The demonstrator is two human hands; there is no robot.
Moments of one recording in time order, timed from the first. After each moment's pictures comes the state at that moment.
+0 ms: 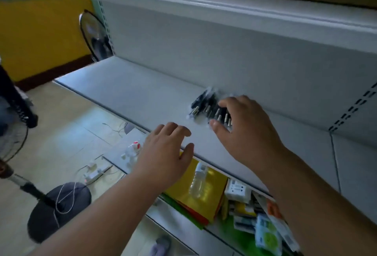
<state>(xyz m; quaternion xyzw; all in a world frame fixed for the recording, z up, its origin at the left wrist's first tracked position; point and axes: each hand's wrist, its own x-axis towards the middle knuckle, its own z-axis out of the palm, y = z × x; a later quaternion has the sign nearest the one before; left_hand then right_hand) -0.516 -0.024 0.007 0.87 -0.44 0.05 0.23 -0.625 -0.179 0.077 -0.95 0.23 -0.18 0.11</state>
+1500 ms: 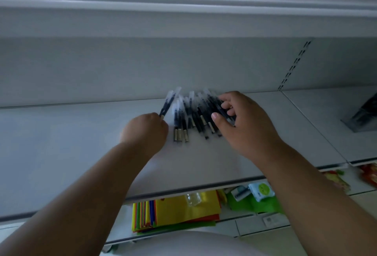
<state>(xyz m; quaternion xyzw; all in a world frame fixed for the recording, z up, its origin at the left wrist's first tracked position) -0.320 -0.150 0.014 0.80 -0.59 -0.07 0.07 -0.544 -0.181 0.040 -0.82 0.49 -0.28 0.11</state>
